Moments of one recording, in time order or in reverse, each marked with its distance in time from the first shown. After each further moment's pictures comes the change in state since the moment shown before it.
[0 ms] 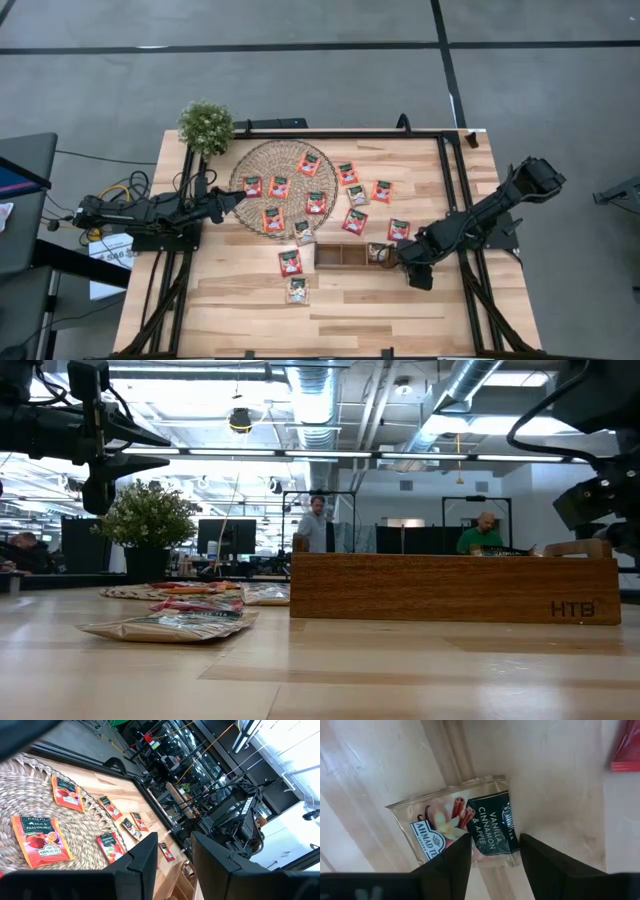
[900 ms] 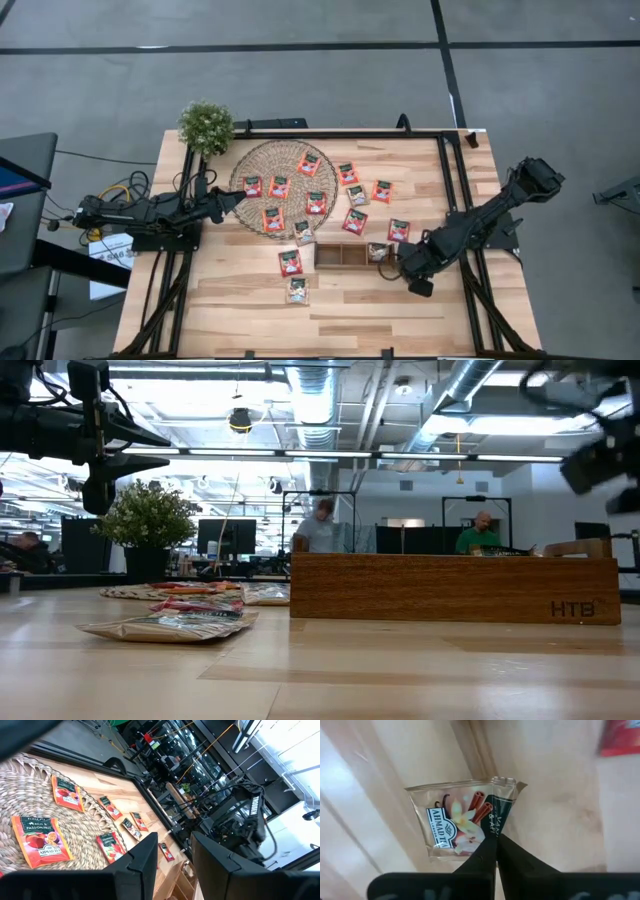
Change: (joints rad) left arm 0.000 0.000 0.000 0.000 0.000 0.000; right arm 0.105 0.002 0.178 -0.201 0.063 0.165
